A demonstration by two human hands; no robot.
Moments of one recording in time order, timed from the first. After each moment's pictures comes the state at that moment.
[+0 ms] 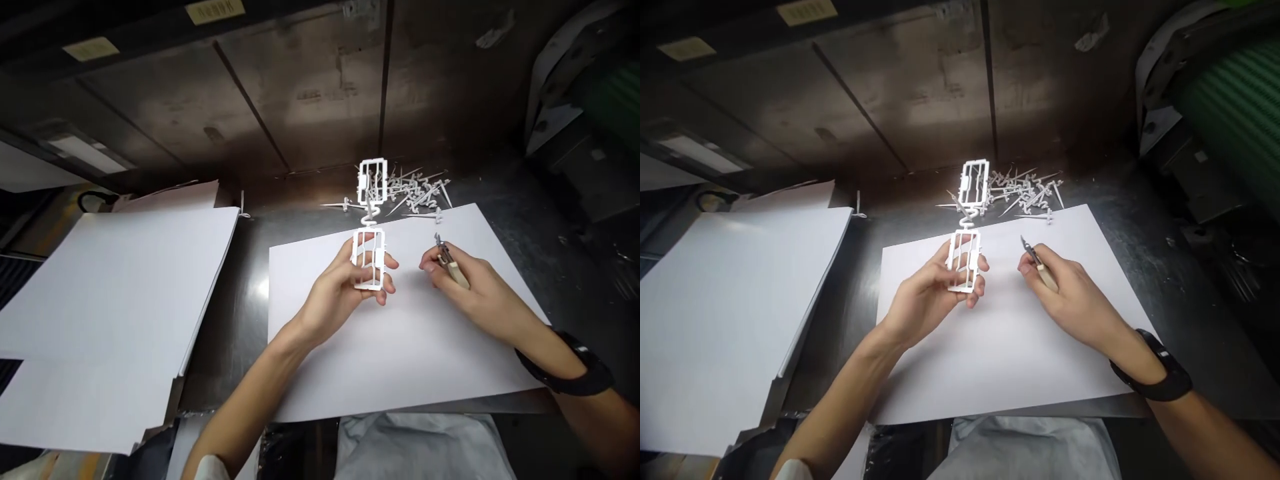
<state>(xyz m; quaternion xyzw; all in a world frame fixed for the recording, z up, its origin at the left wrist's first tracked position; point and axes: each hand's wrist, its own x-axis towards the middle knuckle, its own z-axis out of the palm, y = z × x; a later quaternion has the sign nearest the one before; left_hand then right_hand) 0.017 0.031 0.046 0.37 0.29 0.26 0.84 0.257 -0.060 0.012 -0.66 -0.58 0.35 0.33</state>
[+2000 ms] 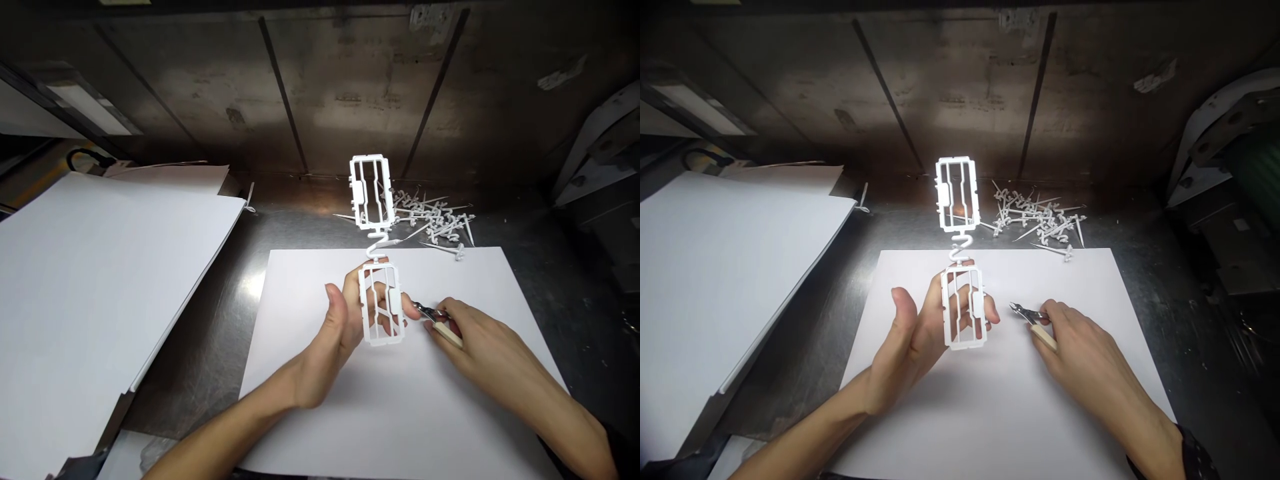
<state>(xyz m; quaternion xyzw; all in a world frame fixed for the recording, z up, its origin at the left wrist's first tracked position) 0.002 0.011 0.032 0.47 0.24 0.30 0.80 0.269 -0.063 -0.028 -0.71 -0.67 0.23 0.04</state>
